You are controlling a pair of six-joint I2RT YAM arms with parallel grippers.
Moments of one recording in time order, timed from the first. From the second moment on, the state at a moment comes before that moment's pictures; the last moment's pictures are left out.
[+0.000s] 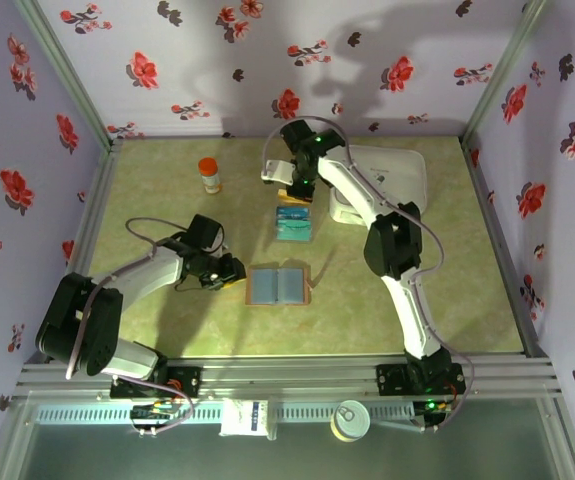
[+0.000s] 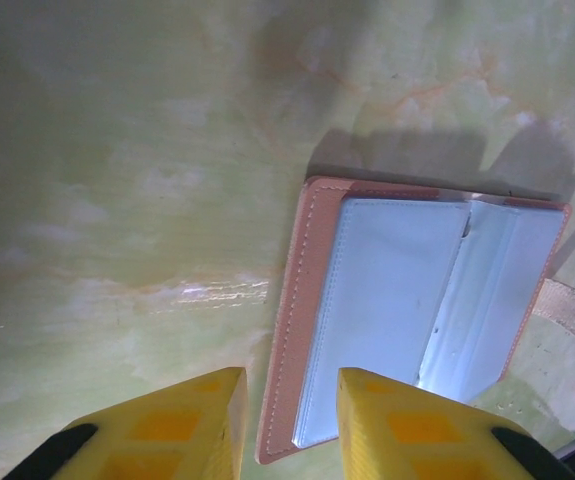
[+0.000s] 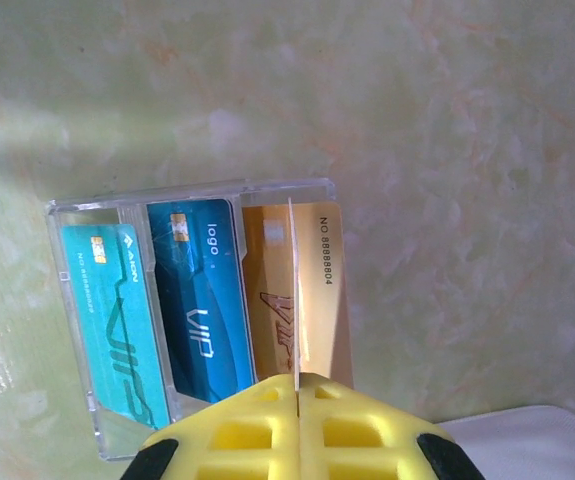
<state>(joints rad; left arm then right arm) -0.47 1.43 0.74 -0.48 0.37 -0.71 0.57 2.35 2.34 -1.20 -0.08 -0.88</state>
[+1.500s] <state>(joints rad) -0.40 1.33 0.80 -0.56 0.10 -0.52 0.56 1.50 1.12 -0.54 0.19 -0.19</state>
